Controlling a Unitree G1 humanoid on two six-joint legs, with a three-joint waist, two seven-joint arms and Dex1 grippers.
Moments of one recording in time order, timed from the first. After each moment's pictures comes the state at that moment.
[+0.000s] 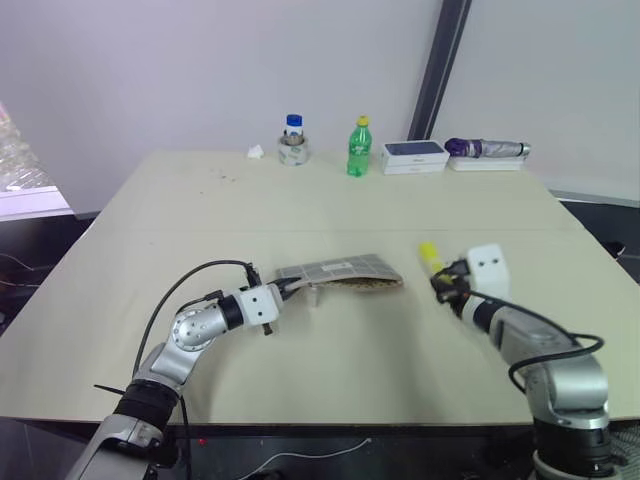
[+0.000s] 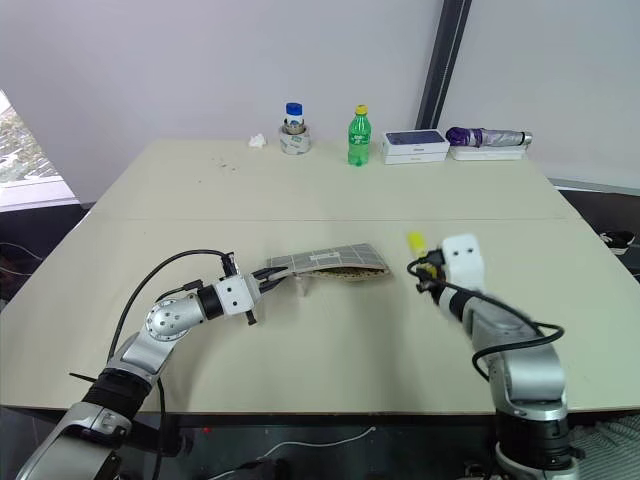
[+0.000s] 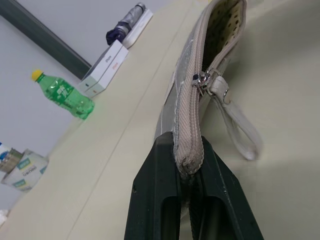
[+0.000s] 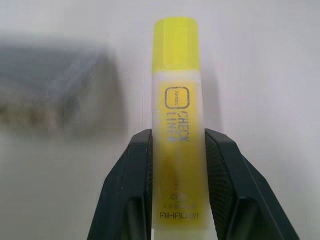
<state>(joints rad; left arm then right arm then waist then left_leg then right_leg) -0.49 0.47 -0.19 0.40 0.15 -0.58 -0.63 -0.32 -0.46 -0.18 -0.44 0.23 0.85 0.41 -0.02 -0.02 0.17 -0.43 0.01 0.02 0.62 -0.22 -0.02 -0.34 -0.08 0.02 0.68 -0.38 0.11</state>
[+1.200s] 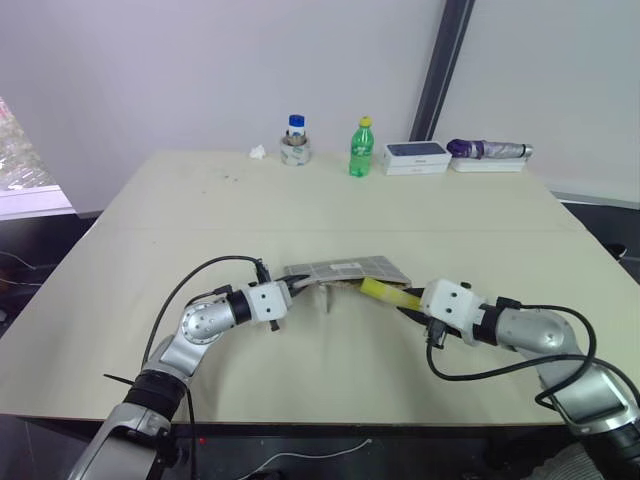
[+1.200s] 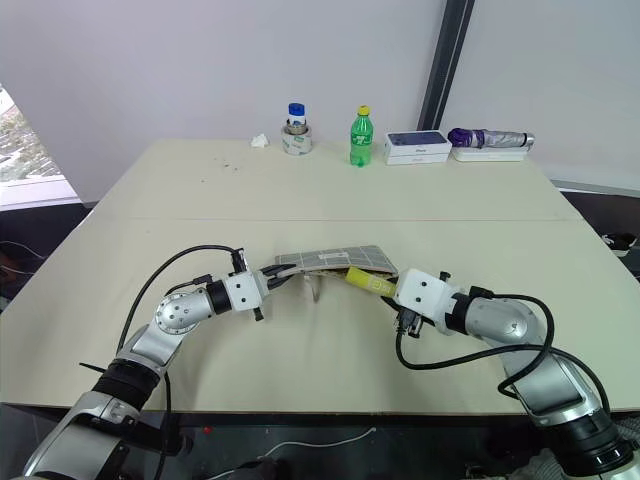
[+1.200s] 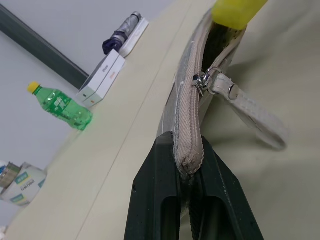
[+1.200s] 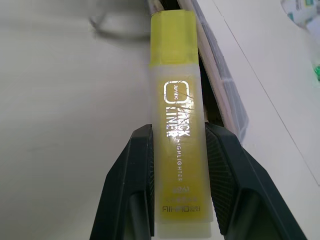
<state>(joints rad) -0.55 0.45 -0.22 0.44 0.16 -0.60 -0.64 -0.25 -0.80 0.08 -0.26 -0.01 0.24 0.76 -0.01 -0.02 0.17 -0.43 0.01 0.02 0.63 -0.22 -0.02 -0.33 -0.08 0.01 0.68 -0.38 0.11</state>
